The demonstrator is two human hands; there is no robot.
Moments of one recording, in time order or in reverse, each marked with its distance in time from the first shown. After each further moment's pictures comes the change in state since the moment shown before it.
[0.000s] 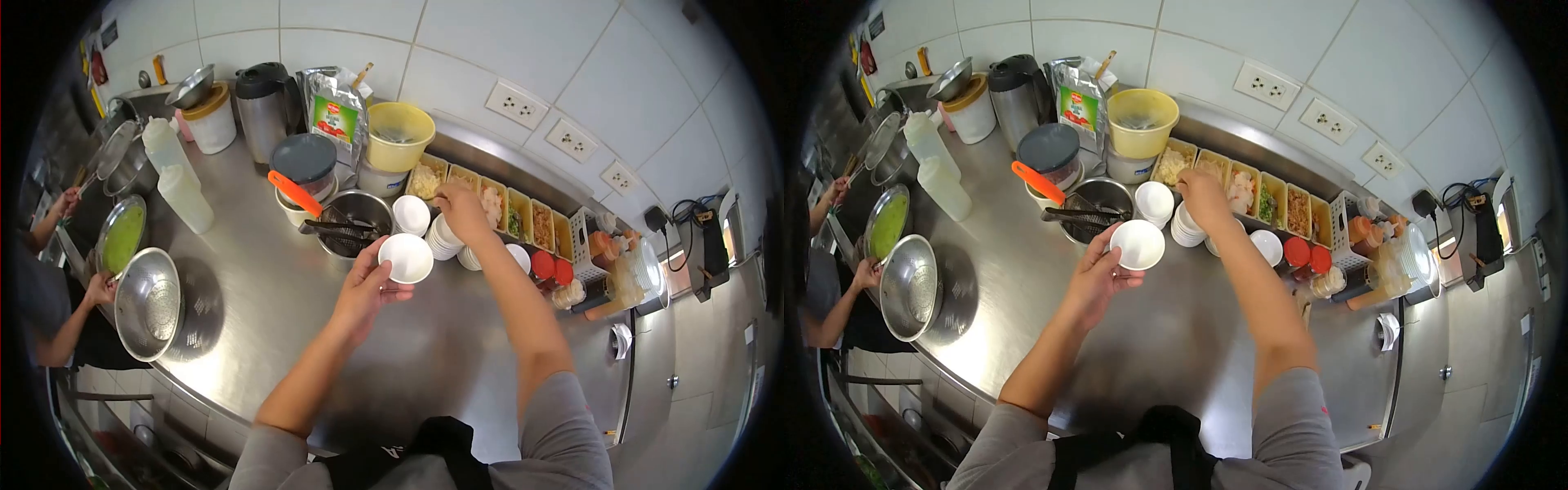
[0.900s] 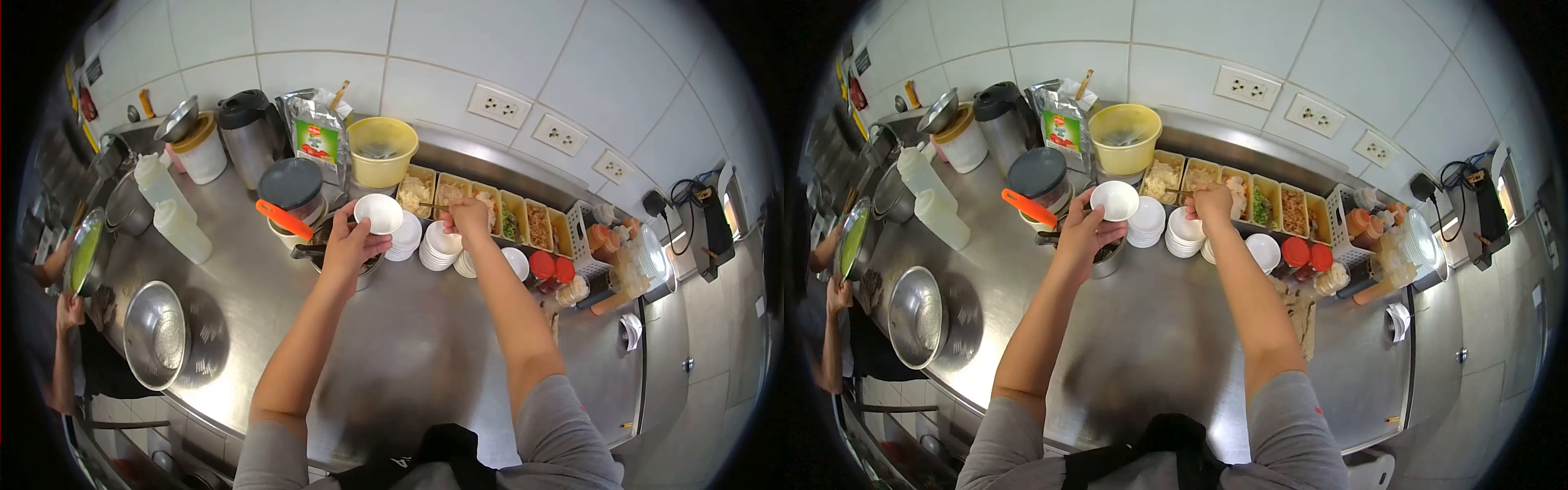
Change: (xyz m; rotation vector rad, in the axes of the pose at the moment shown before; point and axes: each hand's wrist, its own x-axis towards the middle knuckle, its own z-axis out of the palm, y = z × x) left_hand 0.074 0.040 0.000 0.160 0.122 0.145; right_hand 0.004 0.028 0.013 0.839 0.259 0.863
